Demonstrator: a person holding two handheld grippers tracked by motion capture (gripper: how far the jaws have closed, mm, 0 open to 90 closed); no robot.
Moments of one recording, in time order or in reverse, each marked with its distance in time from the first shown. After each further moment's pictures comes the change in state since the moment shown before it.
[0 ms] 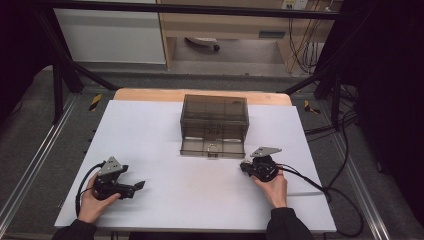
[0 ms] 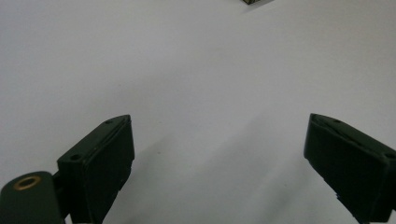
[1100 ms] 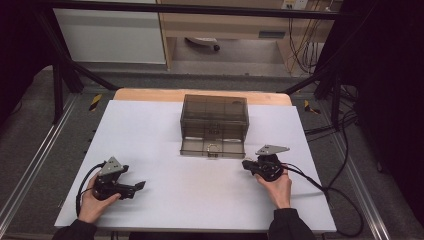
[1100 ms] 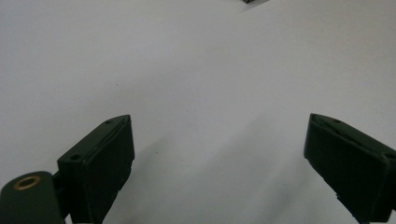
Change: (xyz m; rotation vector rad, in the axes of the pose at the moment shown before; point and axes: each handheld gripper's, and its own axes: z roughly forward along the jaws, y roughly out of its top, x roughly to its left) left arm -0.001 0.000 0.001 0.004 -0.002 0.002; right arm 0.002 0.008 -0.024 -0.061 0.025 0.034
